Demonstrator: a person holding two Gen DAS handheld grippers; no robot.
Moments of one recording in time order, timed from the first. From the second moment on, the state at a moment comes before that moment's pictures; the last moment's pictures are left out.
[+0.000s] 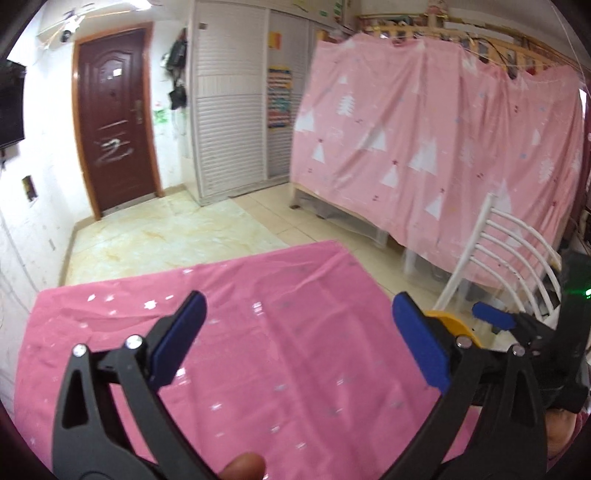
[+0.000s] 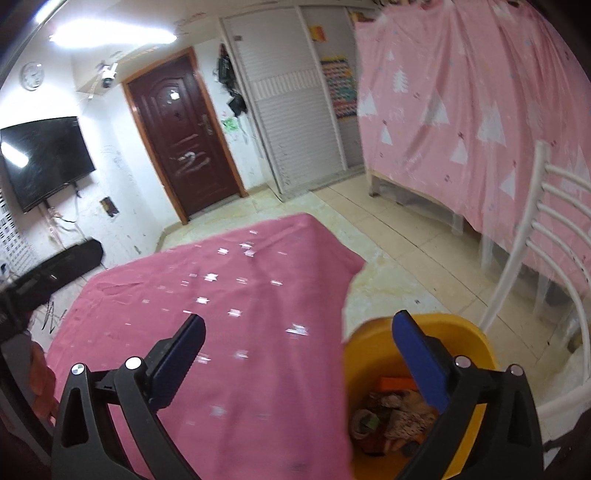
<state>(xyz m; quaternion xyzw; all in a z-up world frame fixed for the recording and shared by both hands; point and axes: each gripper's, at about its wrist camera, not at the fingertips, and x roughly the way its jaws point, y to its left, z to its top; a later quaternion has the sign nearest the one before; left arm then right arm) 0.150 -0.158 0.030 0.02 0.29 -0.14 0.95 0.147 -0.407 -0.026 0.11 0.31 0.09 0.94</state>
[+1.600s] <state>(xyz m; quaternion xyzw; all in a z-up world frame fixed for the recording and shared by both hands) 0.081 0.023 -0.026 -0.02 0.28 0.02 0.96 0.114 -0.237 -0.027 0.01 0.27 0.22 0.94</state>
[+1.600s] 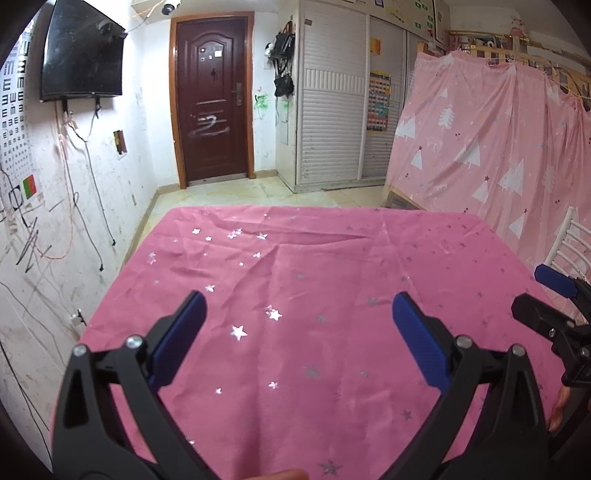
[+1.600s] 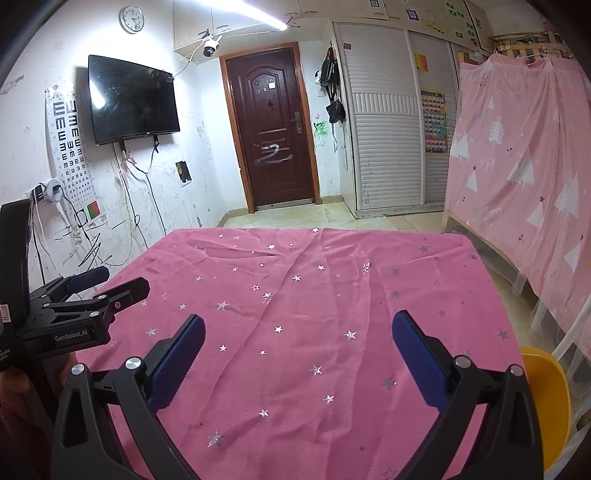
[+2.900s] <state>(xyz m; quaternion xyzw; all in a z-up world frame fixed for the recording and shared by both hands) 0.081 0.025 -0.031 -0.02 0.29 0.02 0.96 0.114 -0.237 -0.028 0.01 0.27 0.21 0.94</state>
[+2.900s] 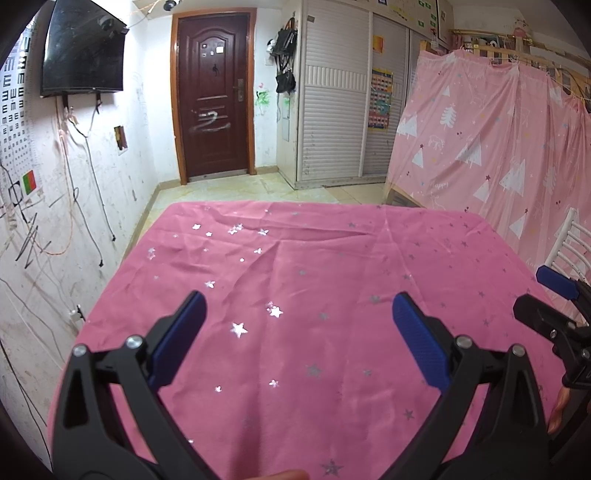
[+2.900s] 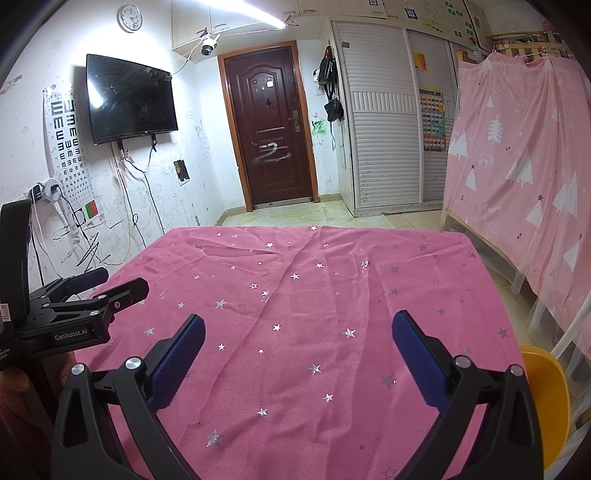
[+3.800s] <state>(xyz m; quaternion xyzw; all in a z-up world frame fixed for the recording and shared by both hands) 0.083 0.024 -0.031 0.00 0.28 0.02 0.96 0.115 -0.240 -0.029 0.01 0.27 0.21 0.94</state>
